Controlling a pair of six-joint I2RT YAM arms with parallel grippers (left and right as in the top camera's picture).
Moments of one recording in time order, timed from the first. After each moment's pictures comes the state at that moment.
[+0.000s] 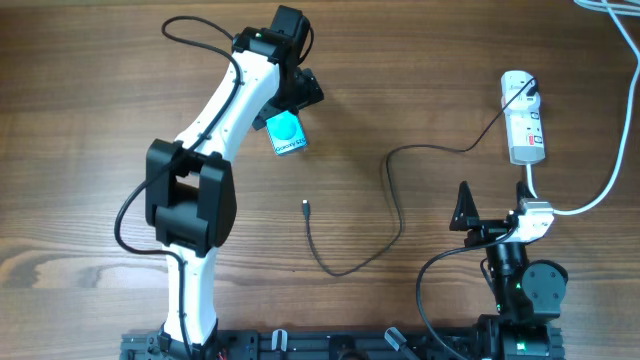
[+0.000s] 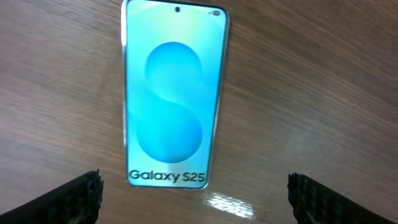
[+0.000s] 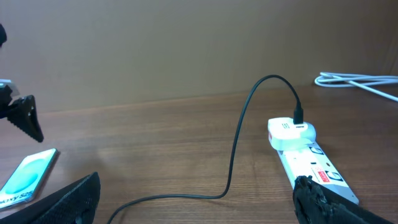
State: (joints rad) left arm -0.35 2.22 1.94 -1.10 -0.02 -0.77; right arm -0.05 0.06 0.01 0.00 -0.10 0.12
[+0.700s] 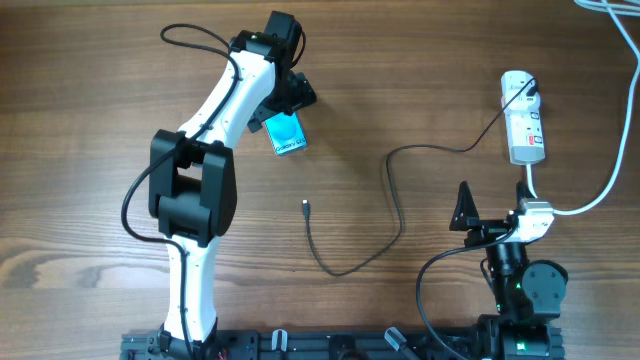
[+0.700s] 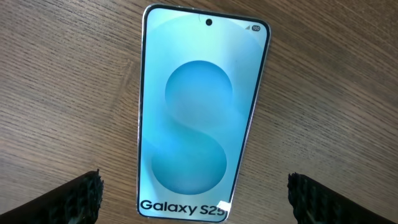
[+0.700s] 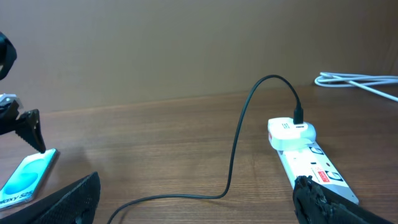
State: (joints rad) left arm -0.32 2.28 1.94 -1.08 -0.04 -0.77; right arm -0.05 0.06 0.01 0.00 -0.10 0.12
